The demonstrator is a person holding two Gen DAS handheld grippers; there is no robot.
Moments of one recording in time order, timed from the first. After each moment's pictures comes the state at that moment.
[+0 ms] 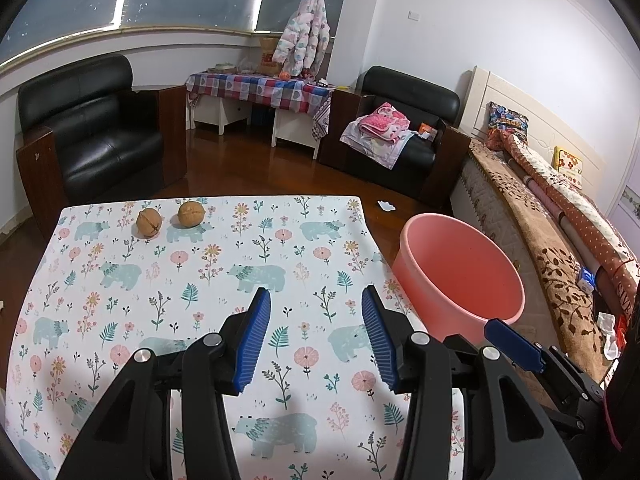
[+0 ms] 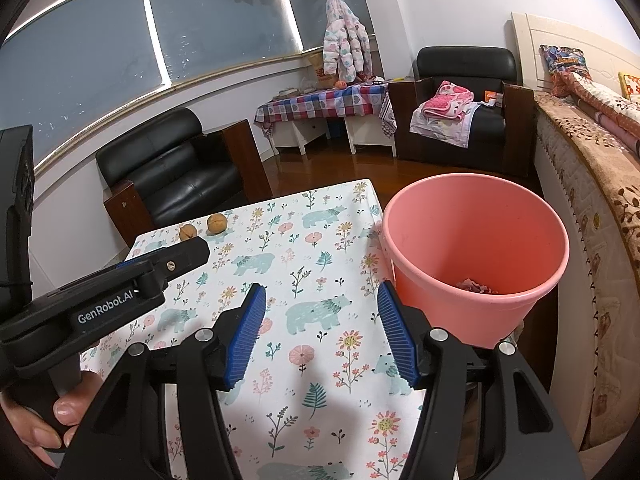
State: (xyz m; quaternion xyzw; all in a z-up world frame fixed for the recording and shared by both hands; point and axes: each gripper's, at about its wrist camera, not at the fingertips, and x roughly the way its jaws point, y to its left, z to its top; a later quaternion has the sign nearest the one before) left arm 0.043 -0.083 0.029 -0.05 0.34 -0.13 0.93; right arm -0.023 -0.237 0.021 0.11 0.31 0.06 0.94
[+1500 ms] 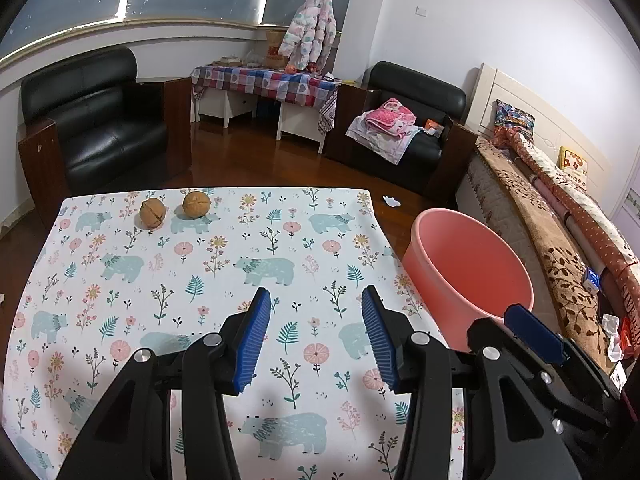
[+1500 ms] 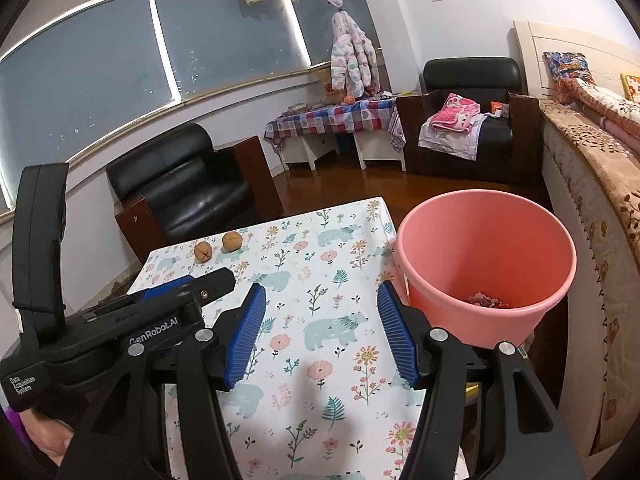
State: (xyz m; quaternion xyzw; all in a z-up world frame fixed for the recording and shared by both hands) left arm 0.050 -0.080 0.016 -0.05 0.35 -0.12 0.93; right arm -0.025 -0.238 0.023 0.12 0.28 0.08 0.95
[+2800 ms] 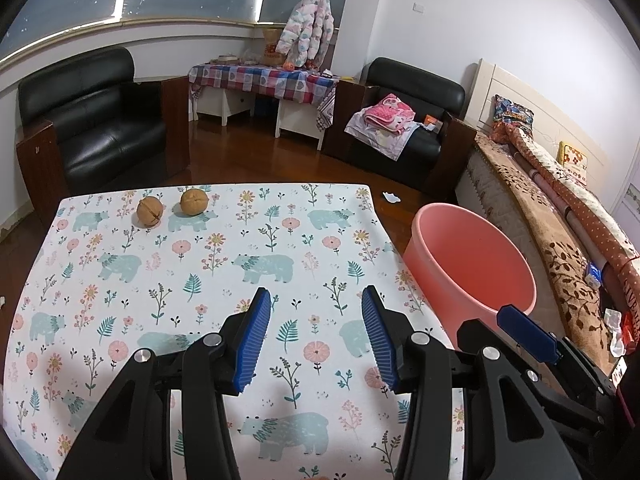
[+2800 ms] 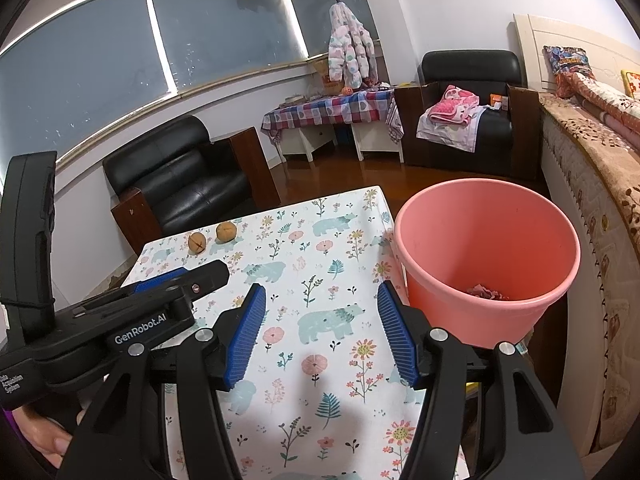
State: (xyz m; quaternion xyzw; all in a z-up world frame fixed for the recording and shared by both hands) left arm 0.052 -0.083 0.013 -0.05 0.36 -0.12 0.92; right arm -0.027 -0.244 0.009 0.12 0.30 0.08 0.94
